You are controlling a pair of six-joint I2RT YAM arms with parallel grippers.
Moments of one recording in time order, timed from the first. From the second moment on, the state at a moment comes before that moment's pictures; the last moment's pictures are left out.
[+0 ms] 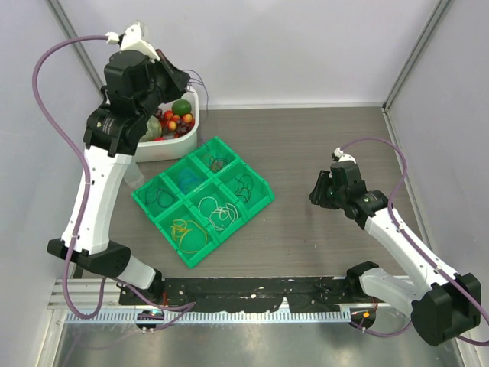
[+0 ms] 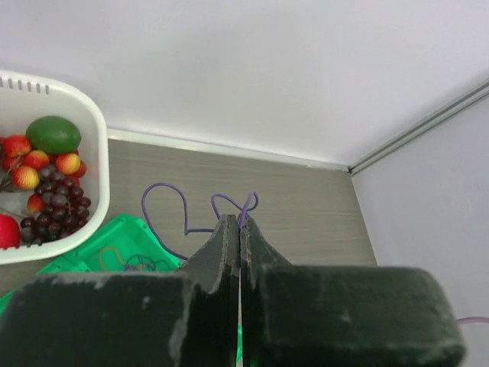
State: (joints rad) left arm -0.38 1.50 2.08 -0.73 -0.13 -0.52; right arm 0.36 1.00 0.76 -0.54 0.05 0.50
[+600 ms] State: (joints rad) left arm -0.37 1.56 1.69 -0.65 -0.12 -0.52; right arm 0.34 1.00 0.75 -0.54 0.02 0.51
